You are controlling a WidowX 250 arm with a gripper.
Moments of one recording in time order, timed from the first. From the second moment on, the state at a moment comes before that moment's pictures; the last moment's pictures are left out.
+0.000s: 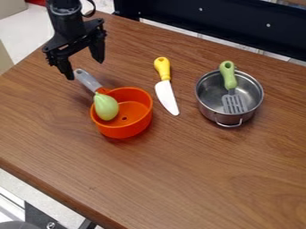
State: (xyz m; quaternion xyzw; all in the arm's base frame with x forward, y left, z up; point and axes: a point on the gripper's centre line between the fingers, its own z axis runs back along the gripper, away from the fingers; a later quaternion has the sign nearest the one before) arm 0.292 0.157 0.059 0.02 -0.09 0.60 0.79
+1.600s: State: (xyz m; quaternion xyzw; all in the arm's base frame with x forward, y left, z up) arm 0.285 0.131 0.032 0.02 -0.06 0.67 0.74
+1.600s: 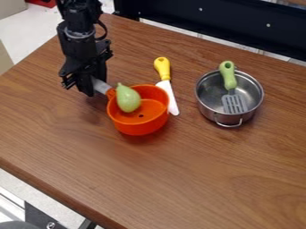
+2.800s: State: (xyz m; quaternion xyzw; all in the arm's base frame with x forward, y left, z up) arm 0.256 0.032 0.052 0.00 -0.06 0.65 0.76
